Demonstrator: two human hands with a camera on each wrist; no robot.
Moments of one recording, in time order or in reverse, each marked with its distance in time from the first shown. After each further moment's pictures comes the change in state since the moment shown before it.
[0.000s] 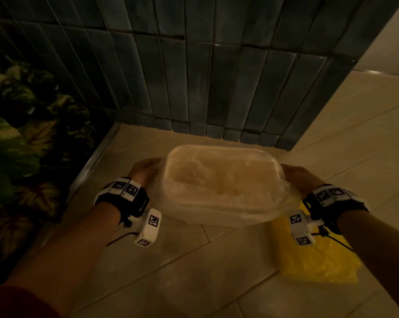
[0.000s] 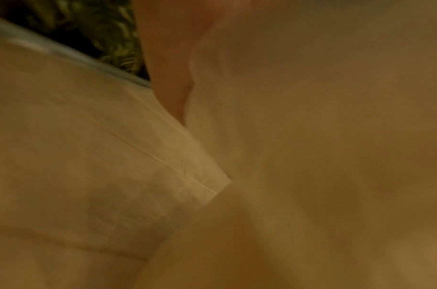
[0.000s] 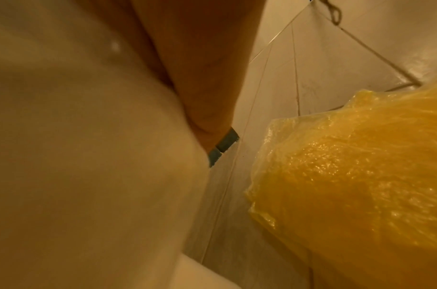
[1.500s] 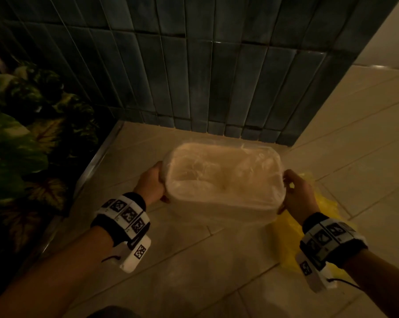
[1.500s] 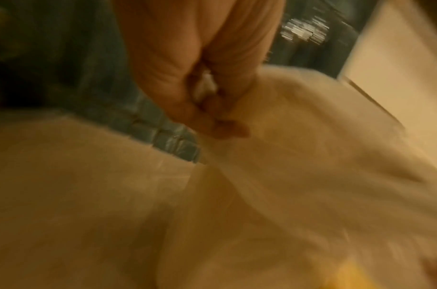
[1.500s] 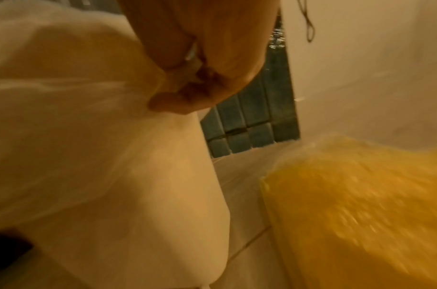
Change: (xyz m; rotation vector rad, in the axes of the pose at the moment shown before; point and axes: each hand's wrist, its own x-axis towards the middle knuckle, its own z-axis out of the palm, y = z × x) left_hand -0.054 -0.006 0.014 0.336 -0.062 0.204; right_hand -0.072 0.022 0.032 -0.179 0.212 -0.327
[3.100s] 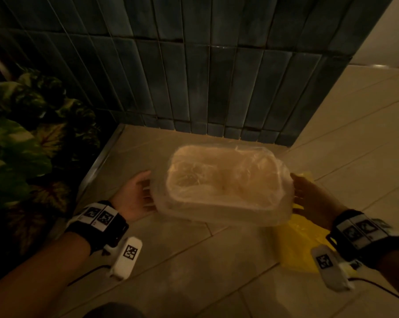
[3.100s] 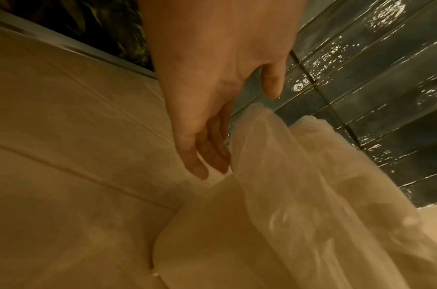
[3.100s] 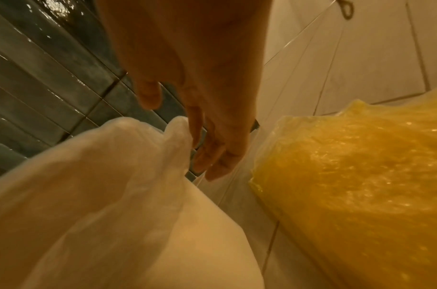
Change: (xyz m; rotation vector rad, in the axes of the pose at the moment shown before) left_hand -0.010 -0.027 -0.030 -0.820 -0.167 -0.450; right_hand -0.002 0.003 -0.040 0.491 -0.313 0.426
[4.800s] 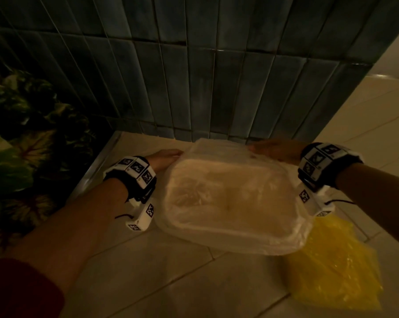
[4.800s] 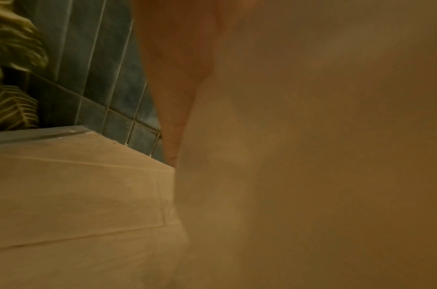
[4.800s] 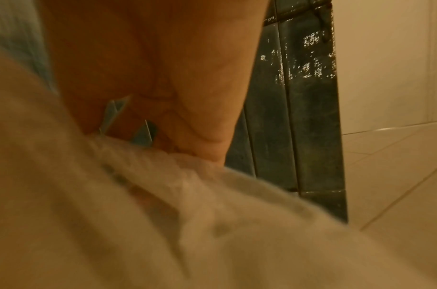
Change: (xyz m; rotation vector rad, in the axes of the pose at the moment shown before) left_hand 0.065 0.084 0.079 1.022 -0.002 0.284; right_hand 0.108 -0.125 0.056 -0.990 -0.191 -0.183
